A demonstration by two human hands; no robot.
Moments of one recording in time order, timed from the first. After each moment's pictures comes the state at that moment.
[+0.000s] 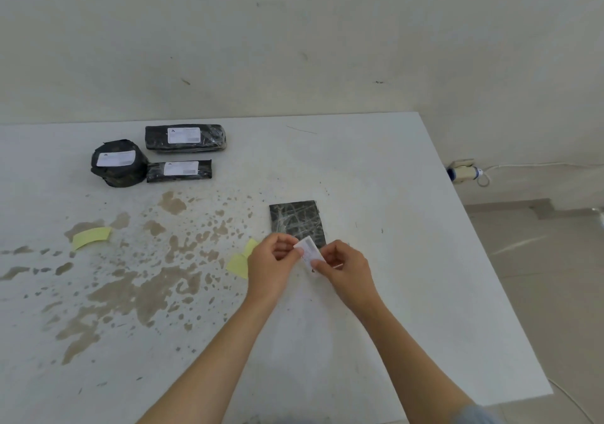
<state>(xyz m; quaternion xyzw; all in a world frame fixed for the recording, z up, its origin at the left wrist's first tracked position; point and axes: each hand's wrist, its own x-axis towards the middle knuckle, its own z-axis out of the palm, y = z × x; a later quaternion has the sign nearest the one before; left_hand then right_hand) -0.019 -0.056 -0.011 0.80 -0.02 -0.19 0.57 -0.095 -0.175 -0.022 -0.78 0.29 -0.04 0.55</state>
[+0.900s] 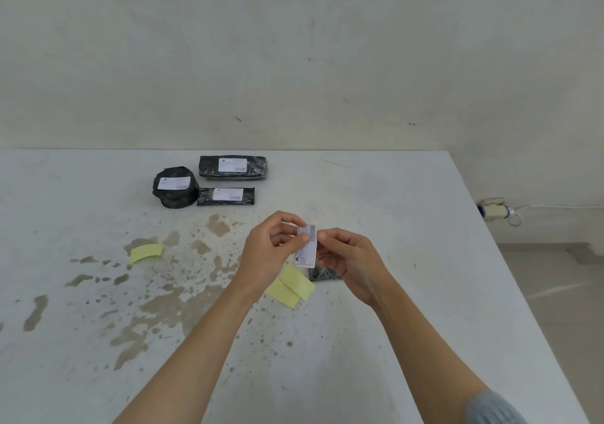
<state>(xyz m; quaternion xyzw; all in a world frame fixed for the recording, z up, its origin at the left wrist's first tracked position) 0.038 -0.005 0.065 0.73 -0.12 -0.20 0.64 -0.026 -0.152 0.051 -0.53 0.18 0.02 0.83</state>
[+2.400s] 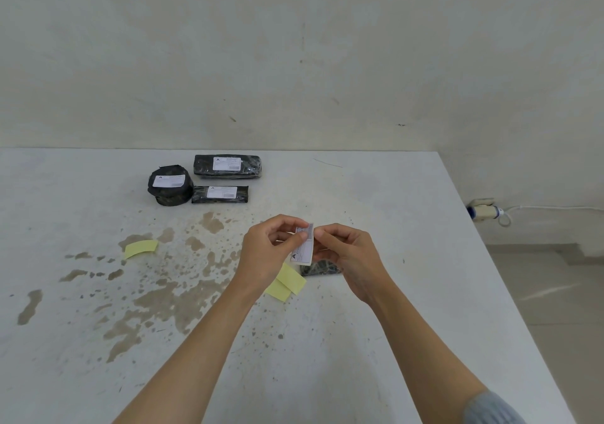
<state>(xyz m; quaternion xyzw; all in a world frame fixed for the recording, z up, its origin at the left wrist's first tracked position) 0.023 -0.013 0.065 0.75 -0.14 -0.16 0.63 -0.042 -0.156 0.056 -0.59 0.15 -0.04 0.79</state>
